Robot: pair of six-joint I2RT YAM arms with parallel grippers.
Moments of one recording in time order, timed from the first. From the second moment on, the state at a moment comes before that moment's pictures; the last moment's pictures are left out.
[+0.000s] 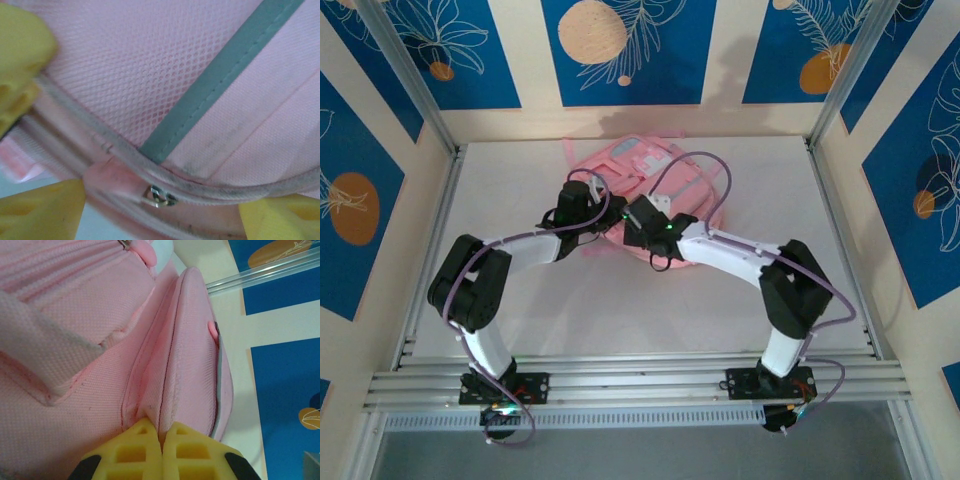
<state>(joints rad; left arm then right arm) -0.49 1.76 0.98 0.41 0.42 -1.05 0.81 1.76 1.28 -0.54 0.40 0.79</state>
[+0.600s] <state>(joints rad) -0.48 1.75 0.98 0.42 0.44 -1.07 0.73 1.71 1.24 -0.52 0.30 0.96</state>
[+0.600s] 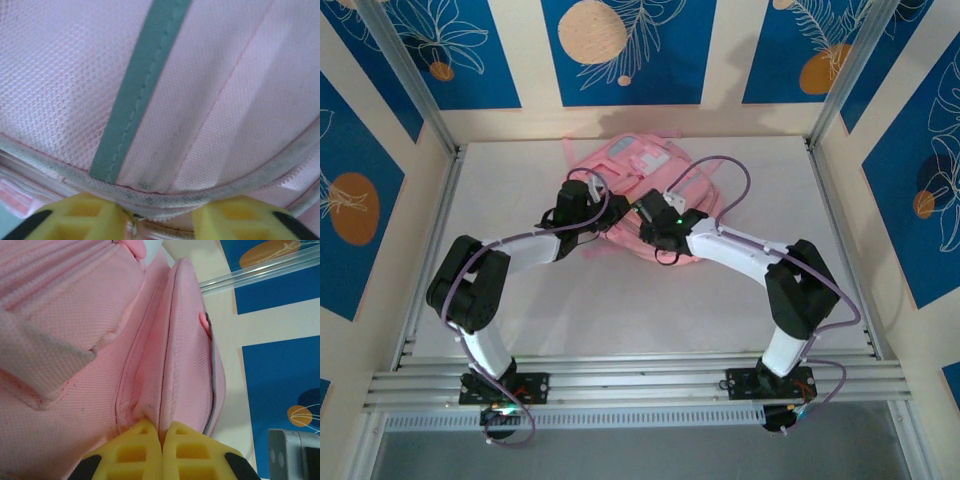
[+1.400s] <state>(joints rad) -0.41 1.77 0.99 0.36 0.54 -0.95 0.56 1.70 1.28 -0.71 -0.02 0.47</state>
